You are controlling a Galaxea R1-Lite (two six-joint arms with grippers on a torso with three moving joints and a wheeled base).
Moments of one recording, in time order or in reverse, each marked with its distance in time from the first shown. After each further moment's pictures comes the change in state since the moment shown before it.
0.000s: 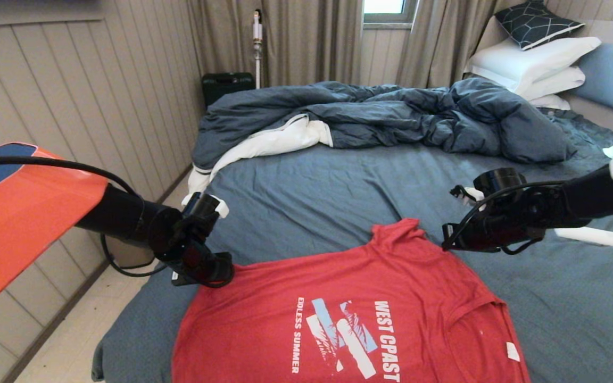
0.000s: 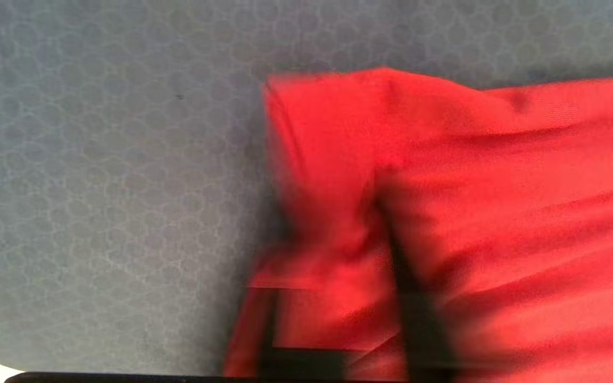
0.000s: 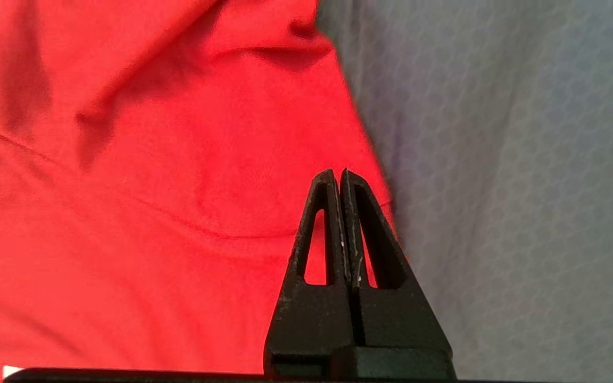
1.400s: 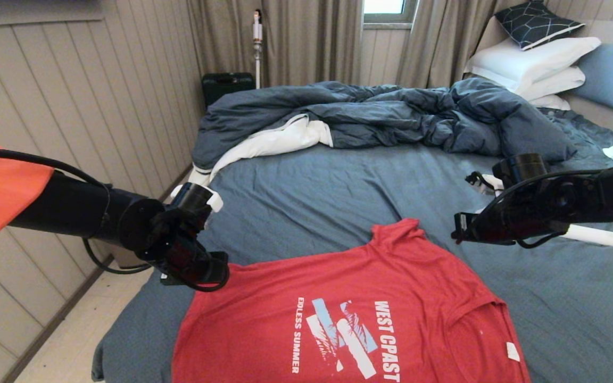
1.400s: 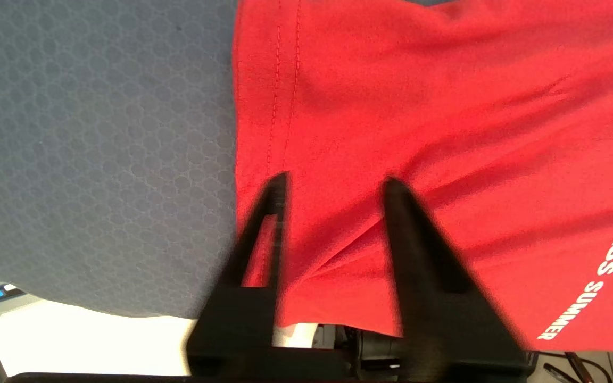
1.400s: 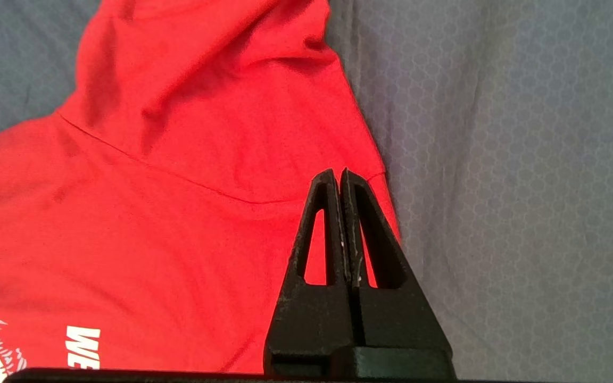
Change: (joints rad) left arm -0.043 -0.146 0.065 0.069 -0.003 0.044; right arm -0.004 -0.127 0.062 0.001 0.006 0.034
